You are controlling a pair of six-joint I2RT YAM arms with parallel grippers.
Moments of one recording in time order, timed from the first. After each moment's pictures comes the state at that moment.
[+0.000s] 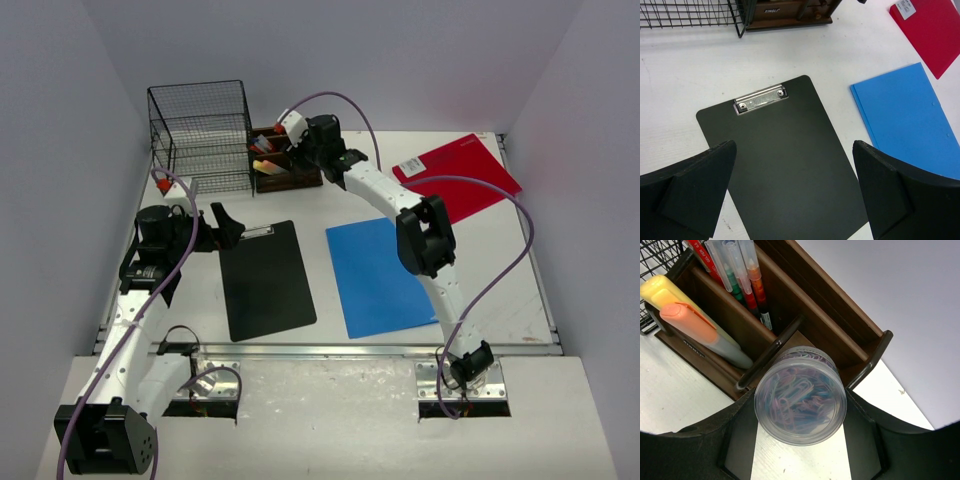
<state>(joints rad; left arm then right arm) 0.05 0.82 0.65 -0.26 0.37 -0.24 0.56 2.41 2.10 -0.12 0.01 -0.48</state>
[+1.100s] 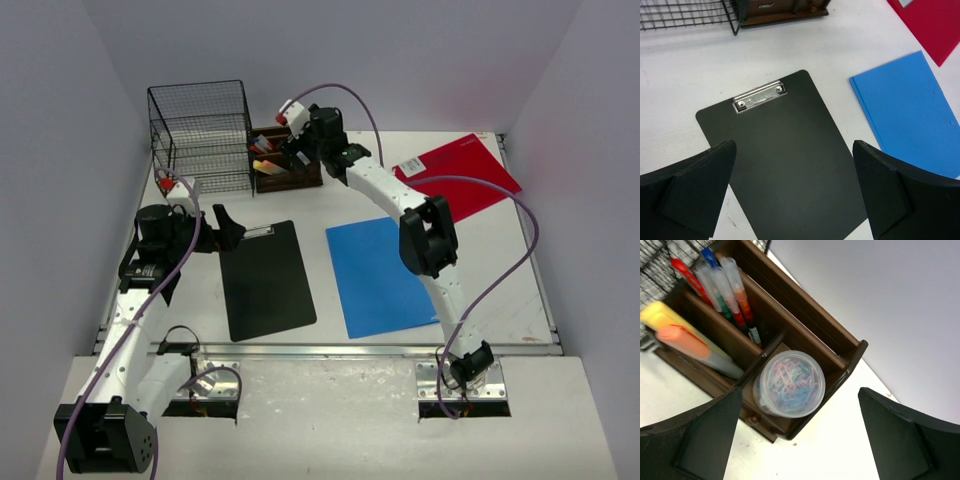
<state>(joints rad) 0.05 0.83 0.67 -0.28 0.41 -0.19 0.56 2.38 2.14 -0.13 0.02 -0.46</state>
